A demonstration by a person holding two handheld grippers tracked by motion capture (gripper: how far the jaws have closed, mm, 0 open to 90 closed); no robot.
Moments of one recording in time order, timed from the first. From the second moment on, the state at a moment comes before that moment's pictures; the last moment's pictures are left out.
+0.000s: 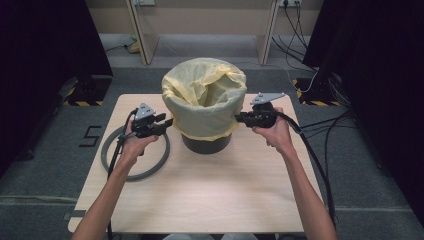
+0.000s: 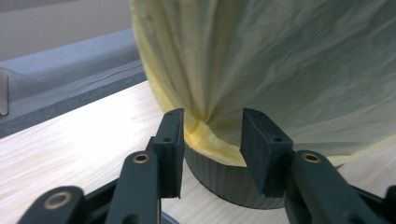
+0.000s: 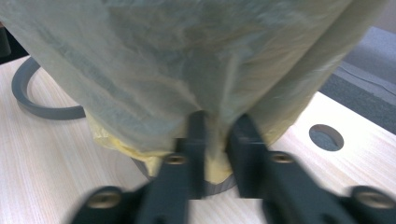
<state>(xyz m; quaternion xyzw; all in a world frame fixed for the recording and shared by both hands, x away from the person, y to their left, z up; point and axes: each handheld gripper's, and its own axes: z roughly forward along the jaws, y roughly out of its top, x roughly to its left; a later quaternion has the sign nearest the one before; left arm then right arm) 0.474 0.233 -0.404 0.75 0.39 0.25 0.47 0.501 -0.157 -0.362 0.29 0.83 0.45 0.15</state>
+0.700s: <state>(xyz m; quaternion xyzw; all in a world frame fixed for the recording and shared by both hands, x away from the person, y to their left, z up) 0.475 0.243 -0.392 0.73 0.41 0.25 0.49 0.564 -0.177 -0.352 0.38 0.79 0.44 0.18</state>
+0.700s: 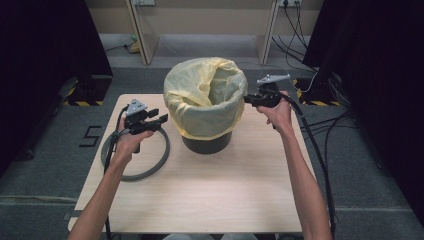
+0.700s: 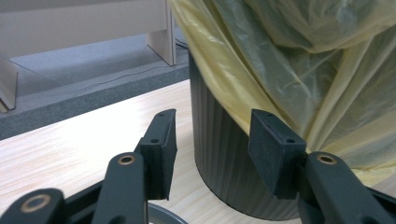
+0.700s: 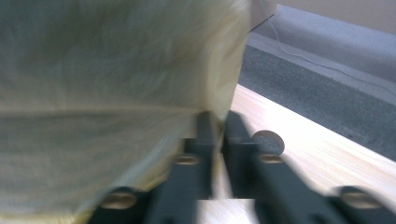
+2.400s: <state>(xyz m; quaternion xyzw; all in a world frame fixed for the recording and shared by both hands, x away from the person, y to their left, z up) 0.479 0.251 -0.359 0.71 0.41 0.21 0.53 0.559 -0.158 -0.276 0.33 0.77 0.50 0.20</state>
